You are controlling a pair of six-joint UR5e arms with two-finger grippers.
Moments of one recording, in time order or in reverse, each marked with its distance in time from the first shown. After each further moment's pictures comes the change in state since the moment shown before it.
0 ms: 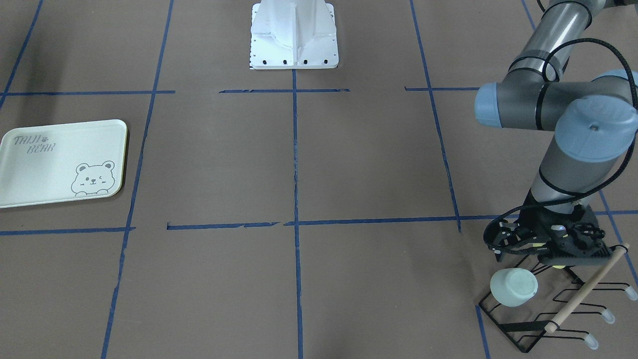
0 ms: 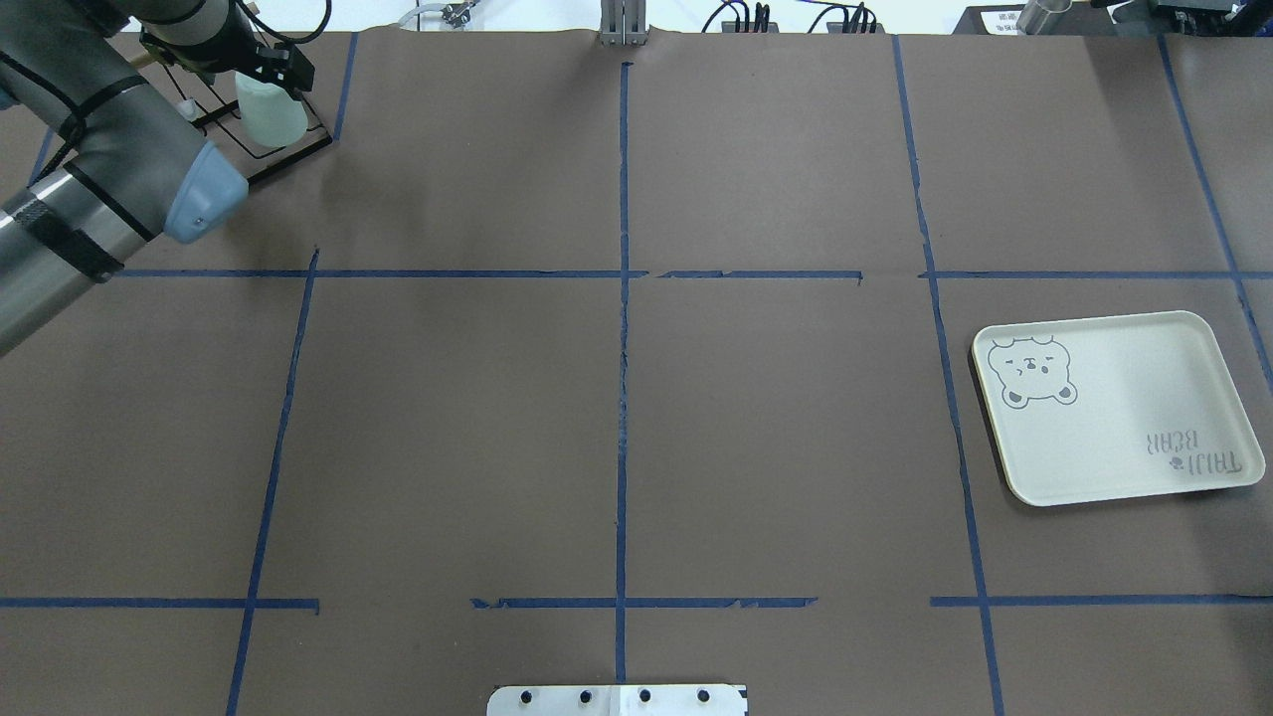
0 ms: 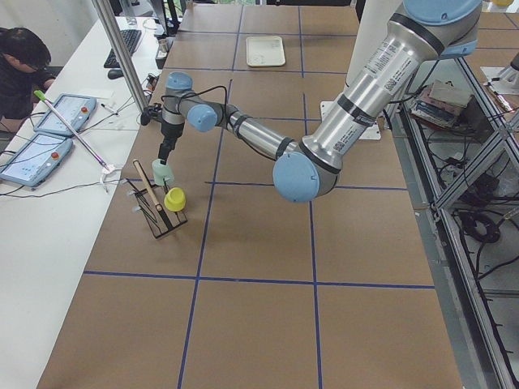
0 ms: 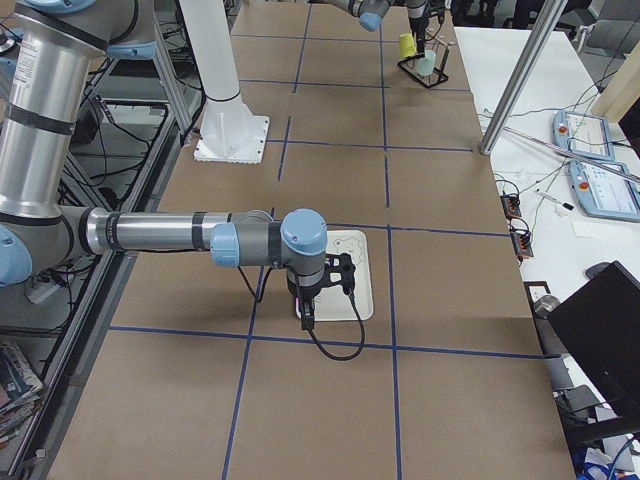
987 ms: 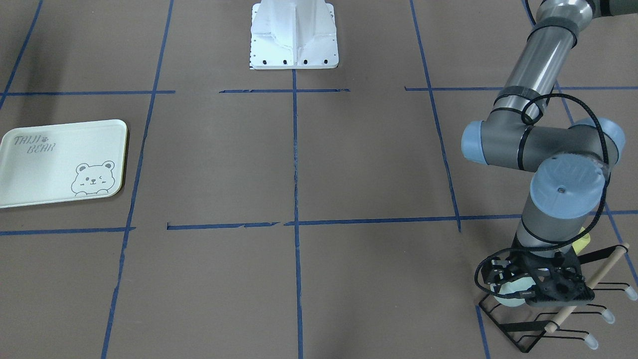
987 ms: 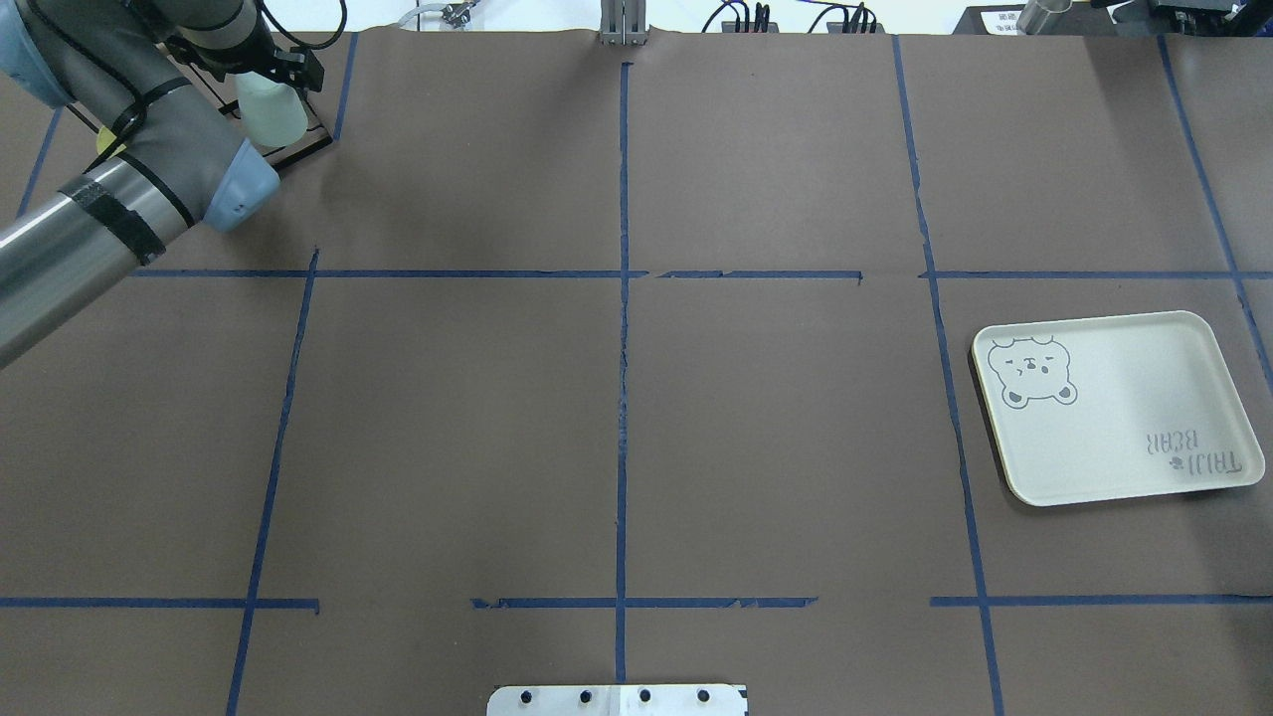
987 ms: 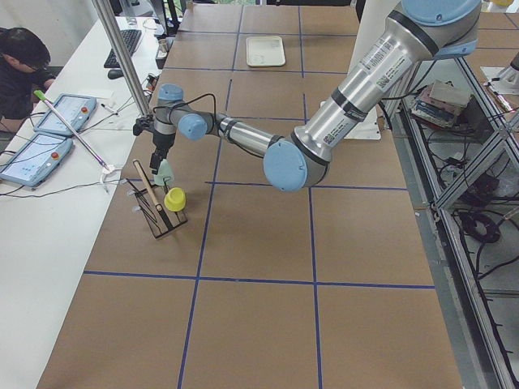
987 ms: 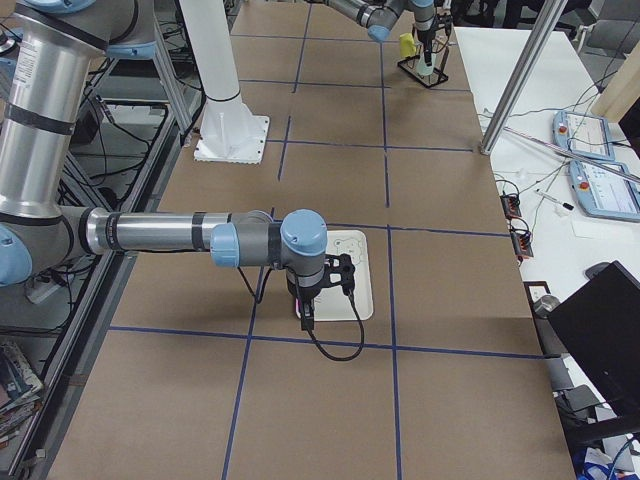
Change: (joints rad) left arm 0.008 -0.074 0.194 -0.085 0.064 0.005; right arm 0.000 0.000 -0.002 0.000 -0.001 0.000
